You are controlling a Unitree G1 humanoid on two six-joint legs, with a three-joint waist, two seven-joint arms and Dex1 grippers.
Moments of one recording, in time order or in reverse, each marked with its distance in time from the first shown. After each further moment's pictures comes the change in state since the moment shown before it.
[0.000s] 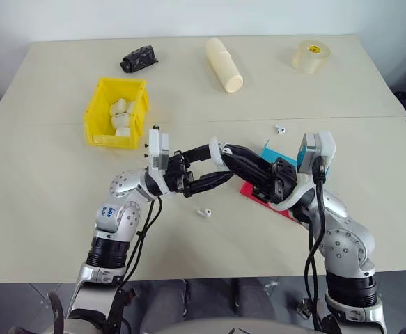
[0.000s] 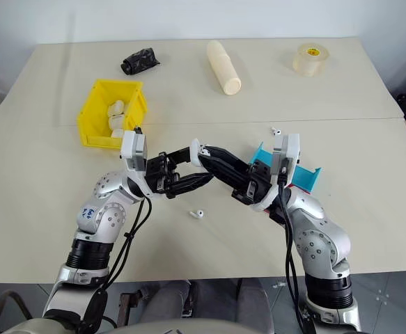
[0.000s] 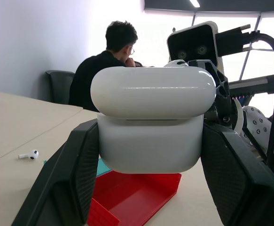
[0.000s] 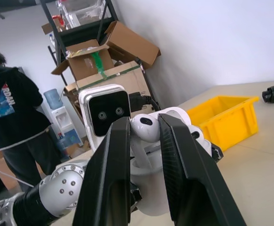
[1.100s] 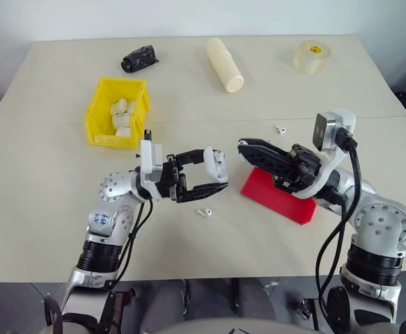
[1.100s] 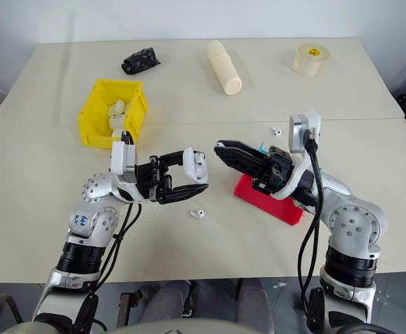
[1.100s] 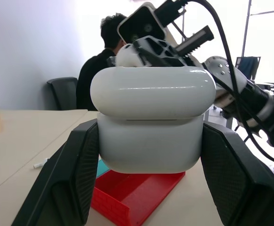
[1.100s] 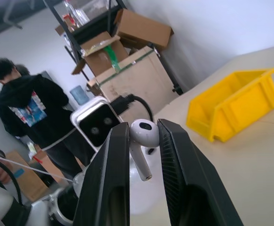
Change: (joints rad) left arm 0.028 0.044 -0.025 -0.004 0.053 -0.163 -0.057; right arm -0.146 0.019 -0.244 0.036 0.216 0.447 -0.044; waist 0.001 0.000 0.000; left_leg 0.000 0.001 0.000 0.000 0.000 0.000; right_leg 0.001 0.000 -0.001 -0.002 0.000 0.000
